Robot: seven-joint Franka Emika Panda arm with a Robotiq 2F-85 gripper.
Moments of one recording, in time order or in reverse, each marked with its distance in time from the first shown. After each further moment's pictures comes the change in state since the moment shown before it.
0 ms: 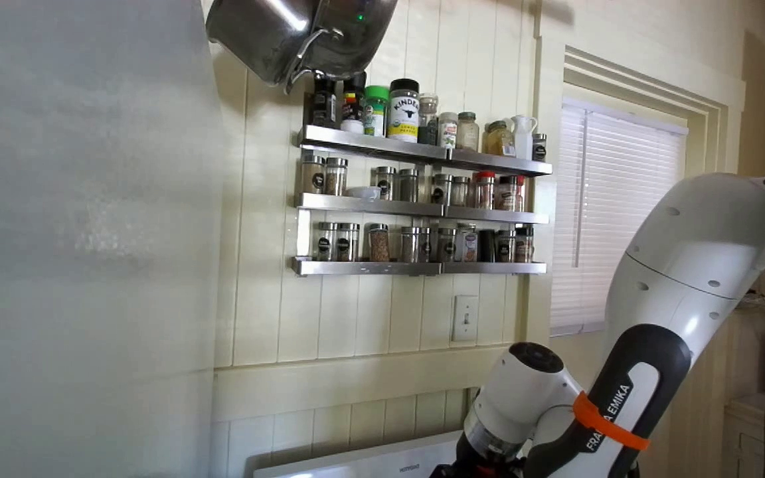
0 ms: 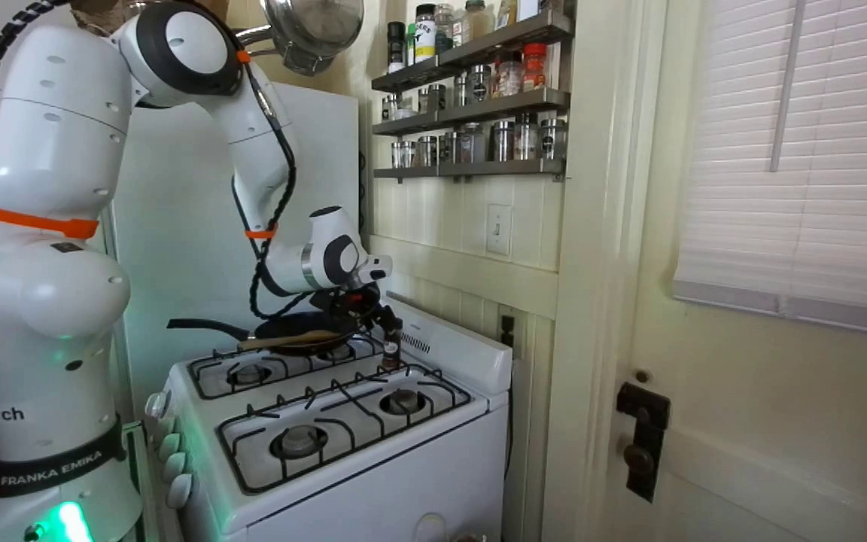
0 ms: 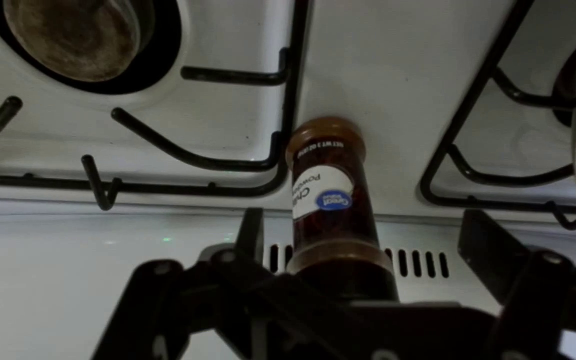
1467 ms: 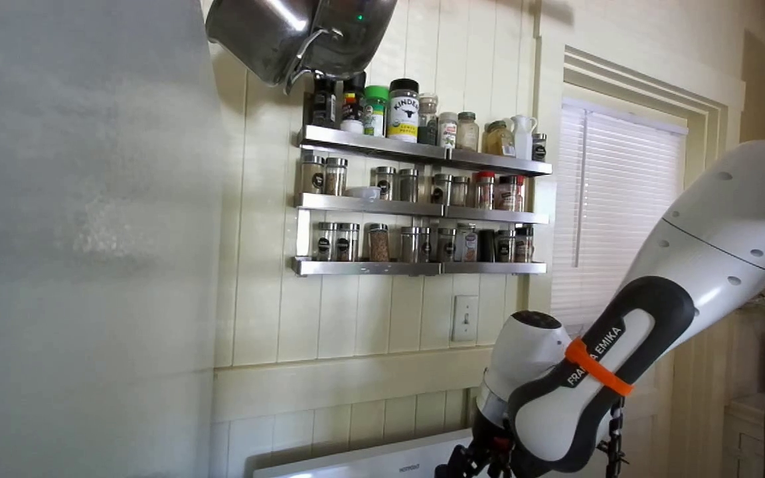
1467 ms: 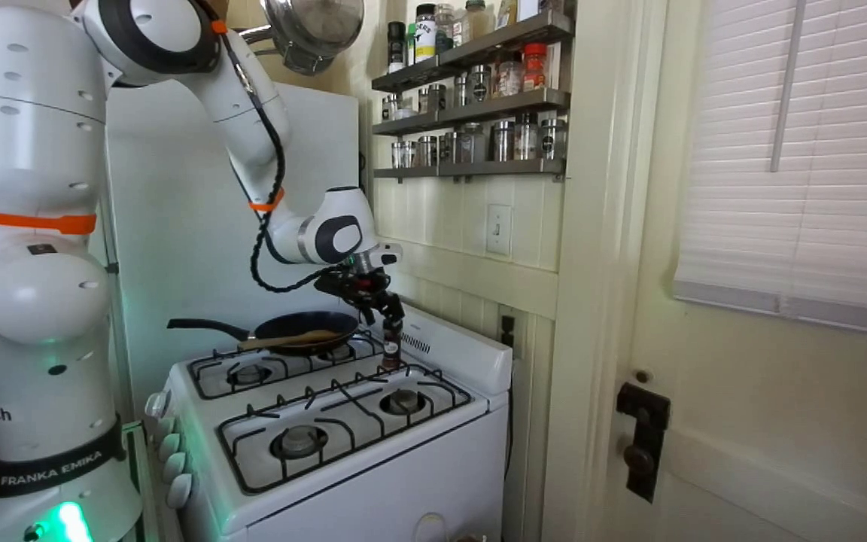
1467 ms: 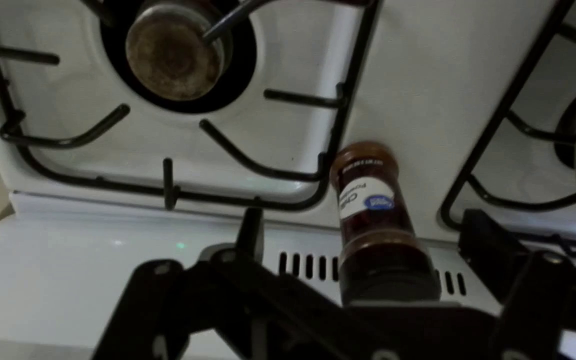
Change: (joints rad) arm -0.200 -0.128 0.199 -0.003 0.286 -0.262 -0.378
